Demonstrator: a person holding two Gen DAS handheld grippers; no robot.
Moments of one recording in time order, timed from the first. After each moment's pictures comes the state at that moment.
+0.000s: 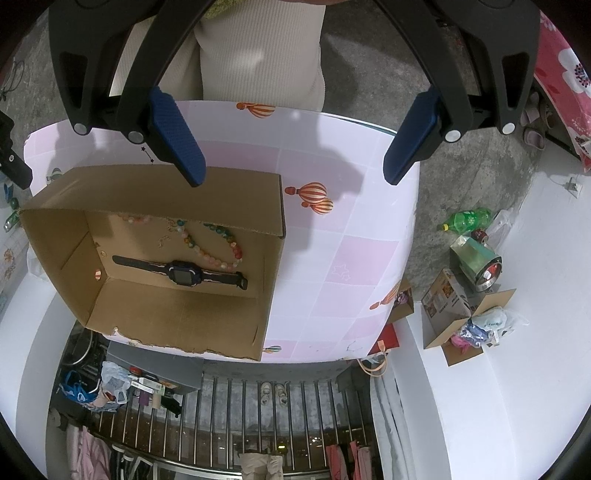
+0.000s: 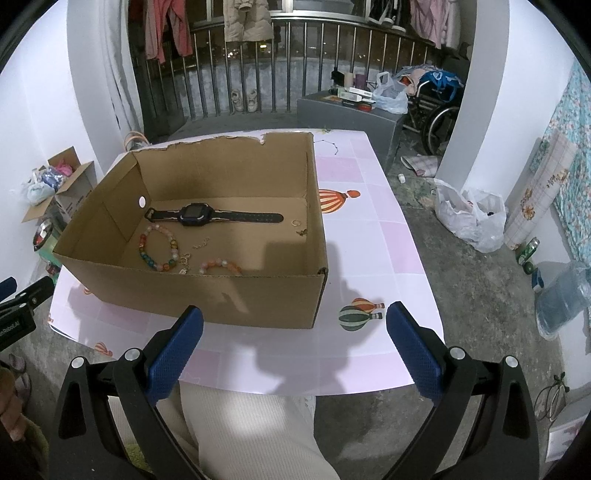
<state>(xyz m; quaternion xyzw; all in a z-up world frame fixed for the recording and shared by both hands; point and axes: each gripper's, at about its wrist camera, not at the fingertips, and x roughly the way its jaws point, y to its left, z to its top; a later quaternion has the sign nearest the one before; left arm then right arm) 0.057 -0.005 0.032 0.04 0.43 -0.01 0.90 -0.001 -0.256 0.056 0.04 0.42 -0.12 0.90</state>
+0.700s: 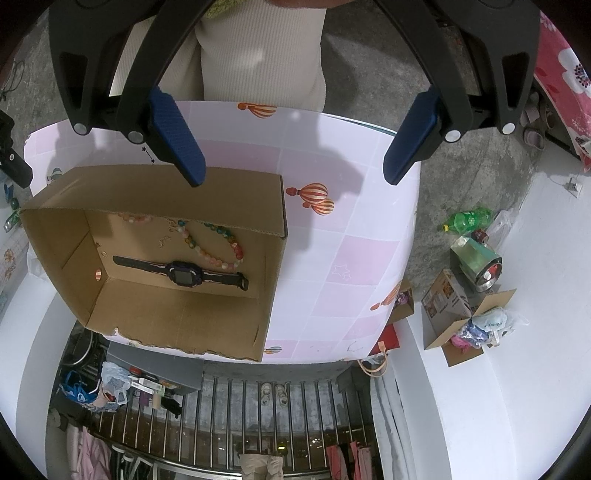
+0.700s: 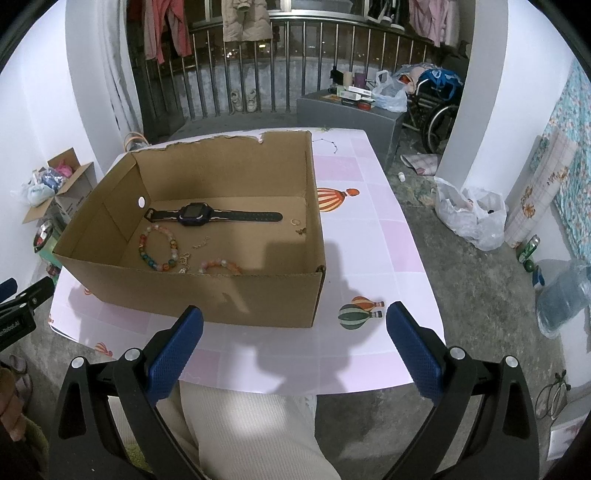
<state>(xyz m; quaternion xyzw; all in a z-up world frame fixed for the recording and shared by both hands) 0.056 -0.006 0.032 0.04 0.43 -0.01 0.90 -0.001 -0.257 0.055 0.04 0.42 -0.12 0.90</state>
